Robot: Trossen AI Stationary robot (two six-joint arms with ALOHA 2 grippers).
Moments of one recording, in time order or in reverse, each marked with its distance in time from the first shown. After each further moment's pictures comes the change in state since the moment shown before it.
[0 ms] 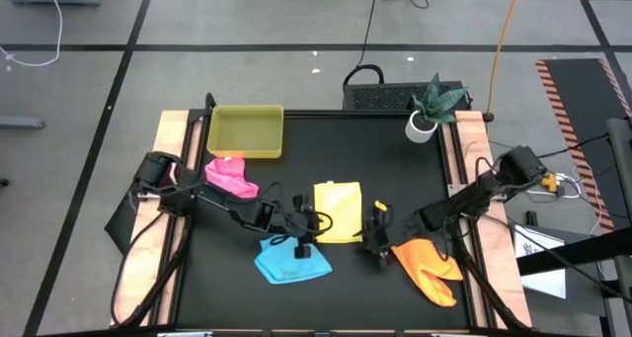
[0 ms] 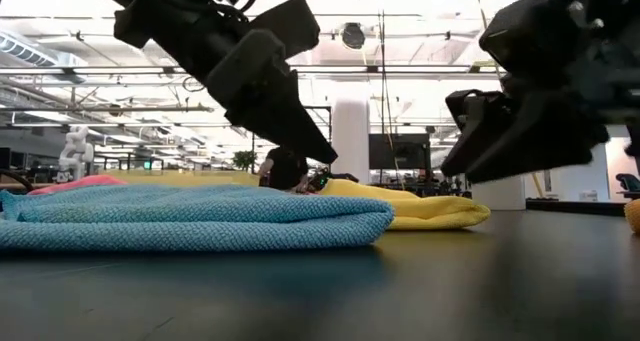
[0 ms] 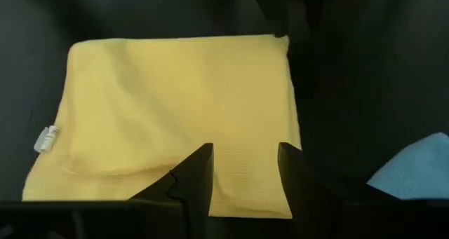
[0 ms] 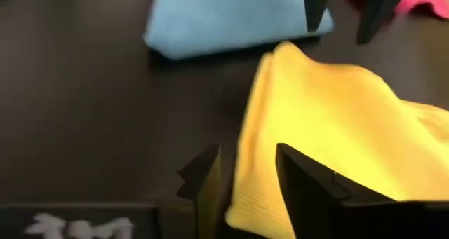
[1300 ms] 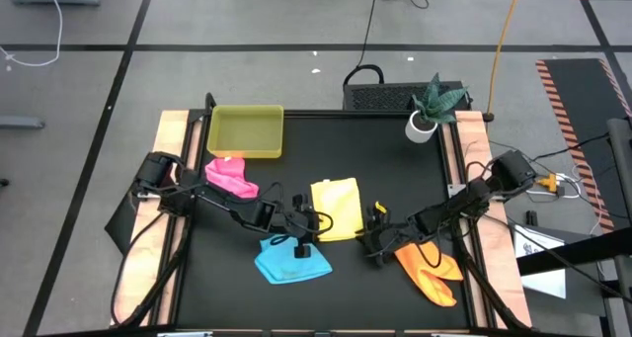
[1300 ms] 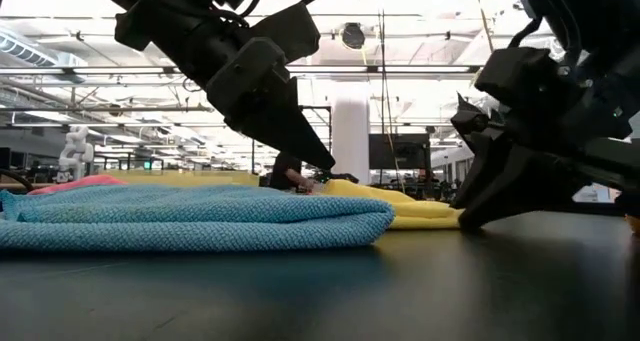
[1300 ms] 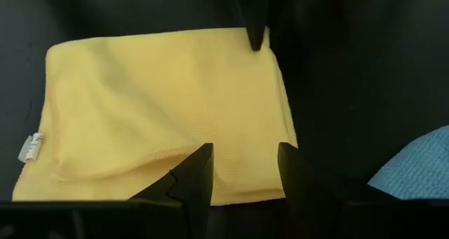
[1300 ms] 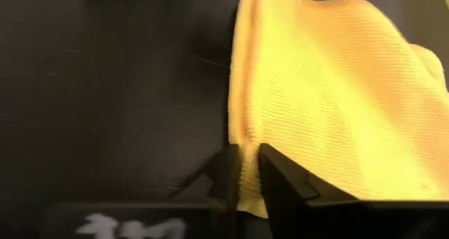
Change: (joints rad) left arm 0.001 0.004 0.000 -0.010 -0.001 0.000; right arm 0.017 0.095 0.020 -0.071 0.137 0.022
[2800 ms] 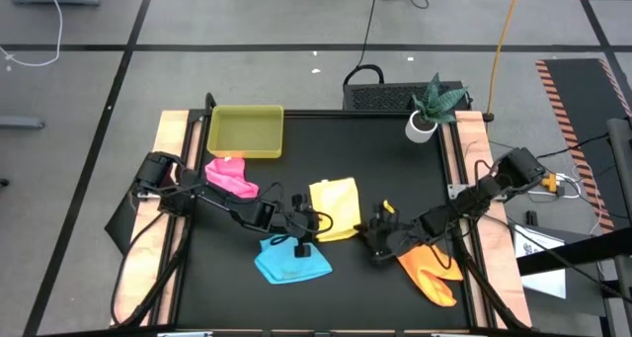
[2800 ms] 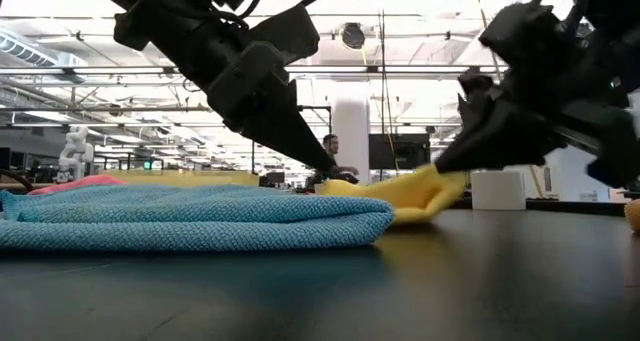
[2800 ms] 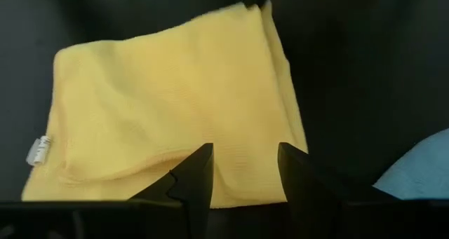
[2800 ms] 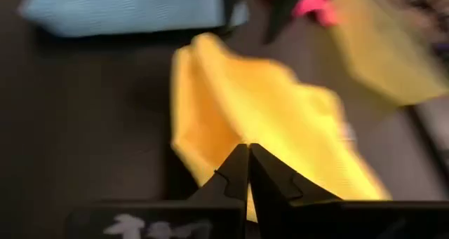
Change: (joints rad) left arm -0.001 0.000 0.000 -0.009 -0.024 0.000; right arm 0.058 -0.078 0.000 0.051 0.250 -0.076
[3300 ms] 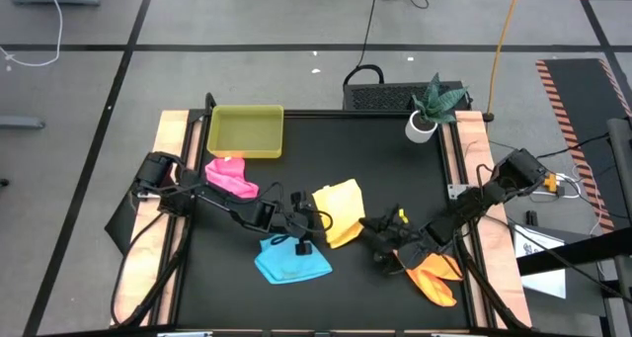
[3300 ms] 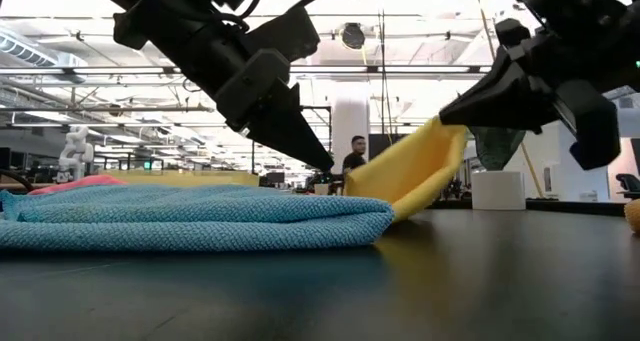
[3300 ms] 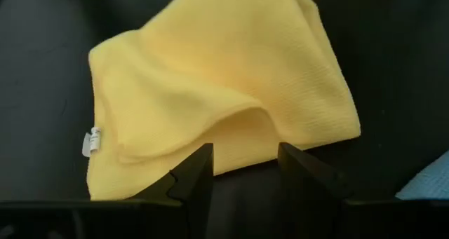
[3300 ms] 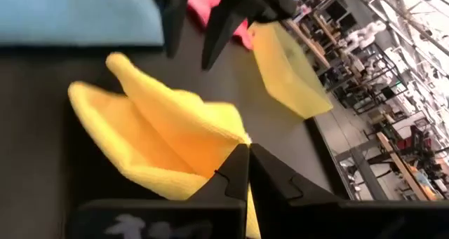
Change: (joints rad) left arm -0.001 0.000 0.000 0.000 -0.055 -0.001; right arm 0.123 0.000 0.000 0.050 0.360 -0.104
